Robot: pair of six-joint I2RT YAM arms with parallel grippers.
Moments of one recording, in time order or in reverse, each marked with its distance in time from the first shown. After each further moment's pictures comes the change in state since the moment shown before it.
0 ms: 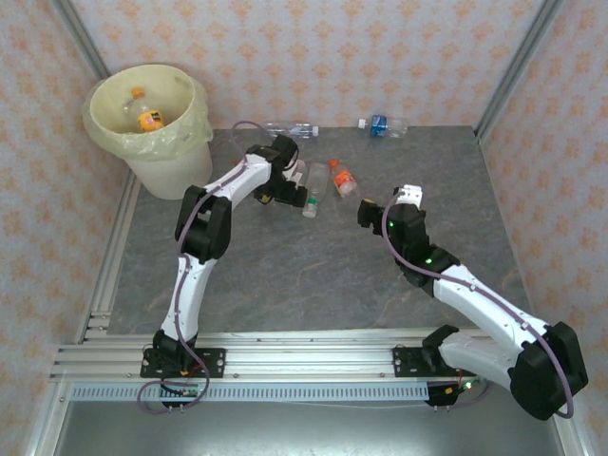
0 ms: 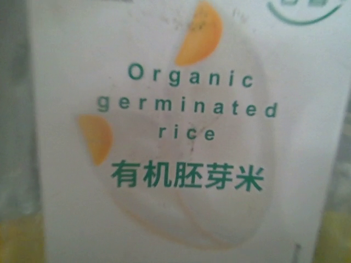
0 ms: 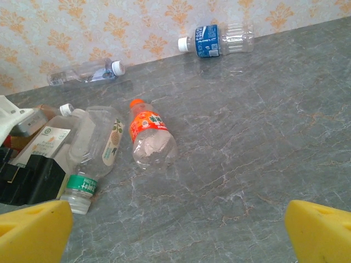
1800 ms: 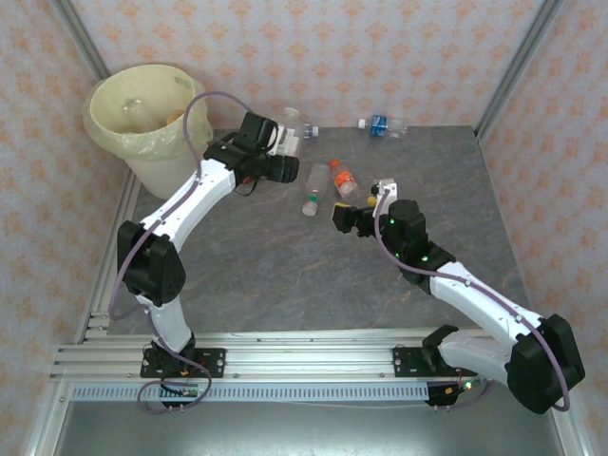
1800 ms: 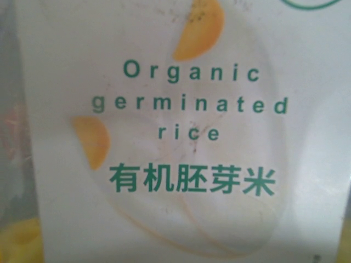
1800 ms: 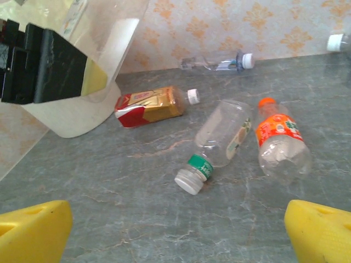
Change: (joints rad) left arm -0.023 -0.573 -0.314 0.231 -0.048 -0.005; right arm 0.006 0.042 0.000 0.198 -0.453 -0.085
